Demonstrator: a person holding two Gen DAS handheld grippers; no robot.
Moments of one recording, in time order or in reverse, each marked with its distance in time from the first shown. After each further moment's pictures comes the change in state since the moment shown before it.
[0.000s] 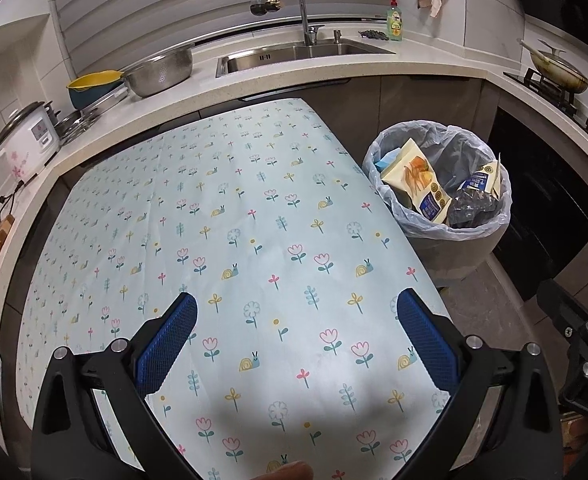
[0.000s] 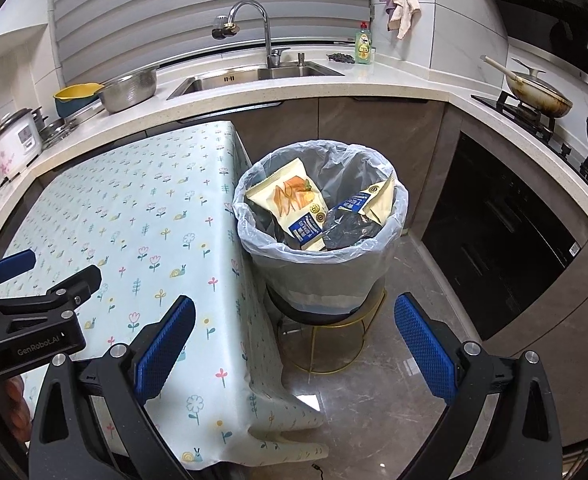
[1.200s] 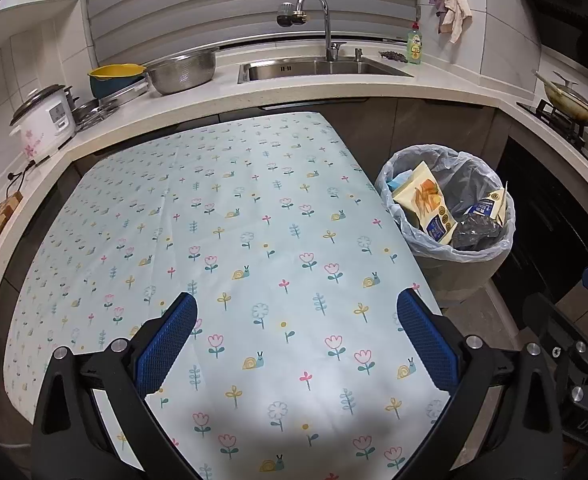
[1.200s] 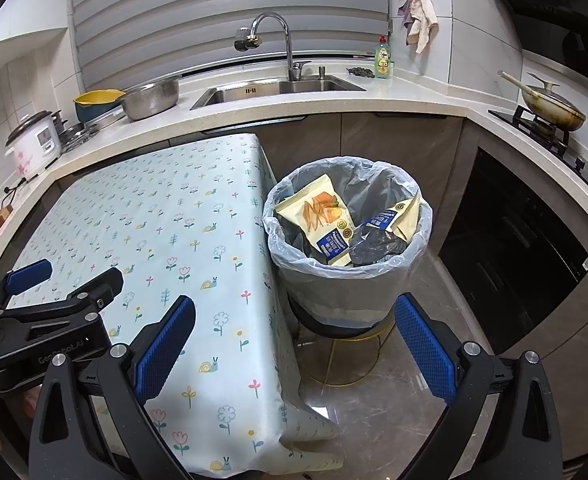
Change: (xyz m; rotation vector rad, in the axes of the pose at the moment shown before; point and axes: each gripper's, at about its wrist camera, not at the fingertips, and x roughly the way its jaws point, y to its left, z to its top) left arm -0.010 0.010 -0.006 -0.097 -0.054 0.017; right arm -0.008 0.020 0.005 -0.024 -0.047 0.057
